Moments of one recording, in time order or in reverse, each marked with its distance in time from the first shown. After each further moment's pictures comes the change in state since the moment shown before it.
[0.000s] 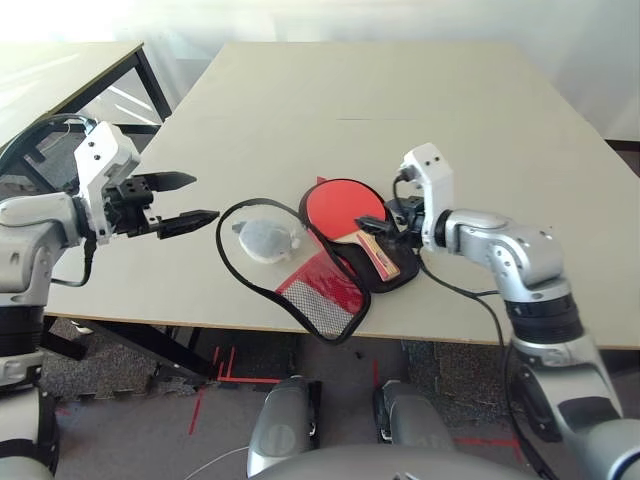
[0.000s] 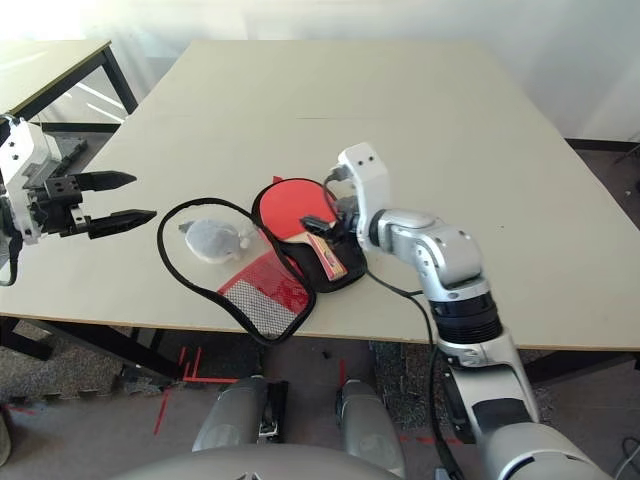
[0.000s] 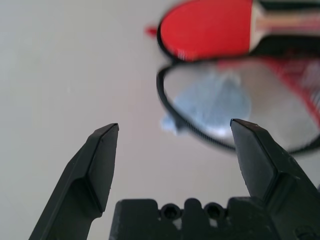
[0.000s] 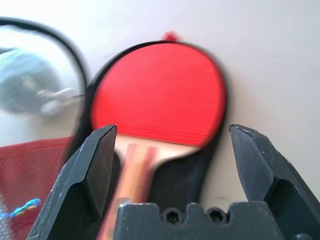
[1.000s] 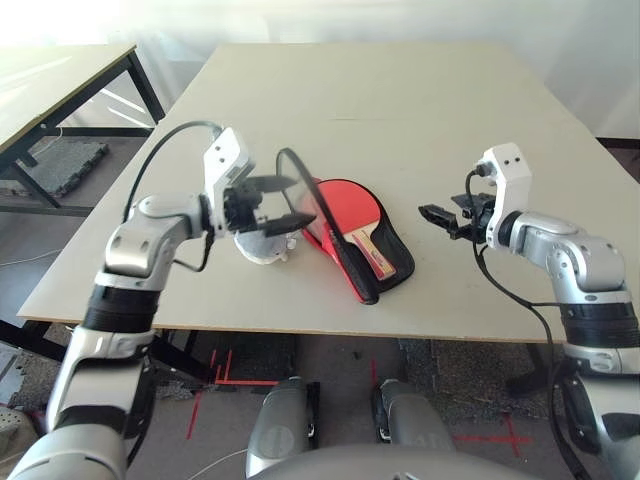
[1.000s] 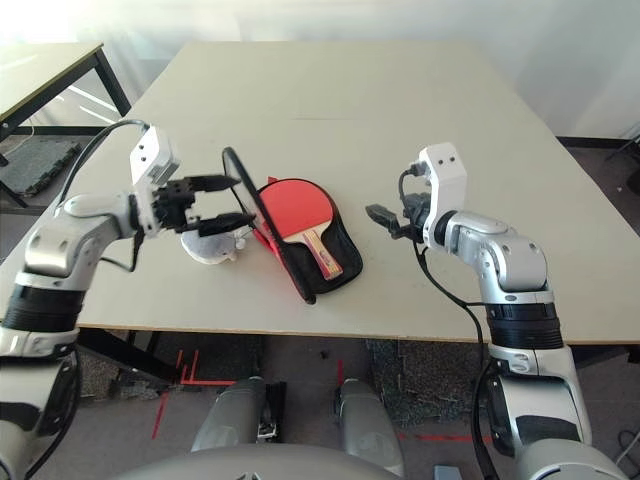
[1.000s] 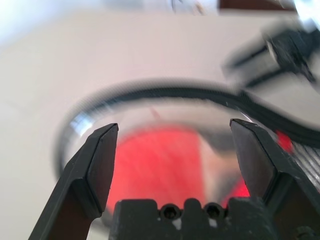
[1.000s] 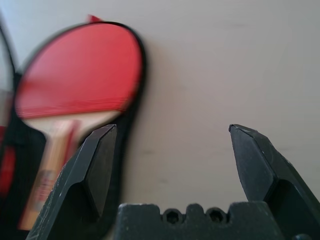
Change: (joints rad) left arm -0.414 -0.641 -0.167 0.066 0.042 -0.073 0.332; right arm 0.129 0.002 -0.089 0.048 0.037 -0.036 -0.005
